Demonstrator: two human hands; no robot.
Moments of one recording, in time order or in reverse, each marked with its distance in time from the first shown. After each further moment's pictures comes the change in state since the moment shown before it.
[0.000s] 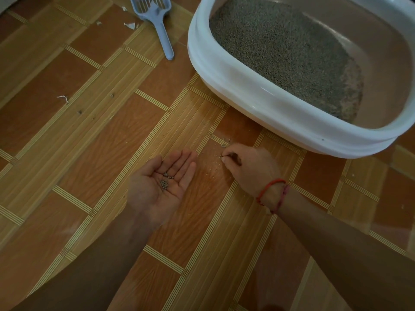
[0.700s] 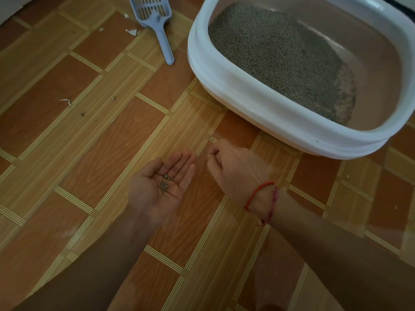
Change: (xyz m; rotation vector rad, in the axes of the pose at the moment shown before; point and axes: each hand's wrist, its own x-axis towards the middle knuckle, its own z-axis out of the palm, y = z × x) left_hand 0.000 -0.001 -0.007 0.018 -0.041 0.004; right_hand -0.010 -0.043 -0.012 -0.043 0.020 -0.092
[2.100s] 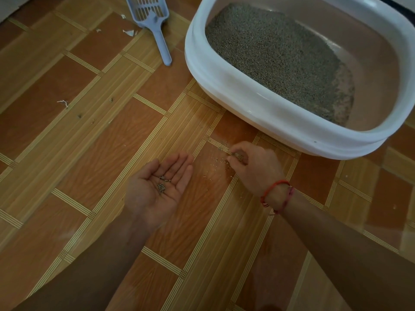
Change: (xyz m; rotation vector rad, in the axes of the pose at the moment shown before) left_hand -0.002 0.000 0.005 -0.015 0.023 0.001; right_hand 0.001 0.052 0.002 0.064 0.009 0.207
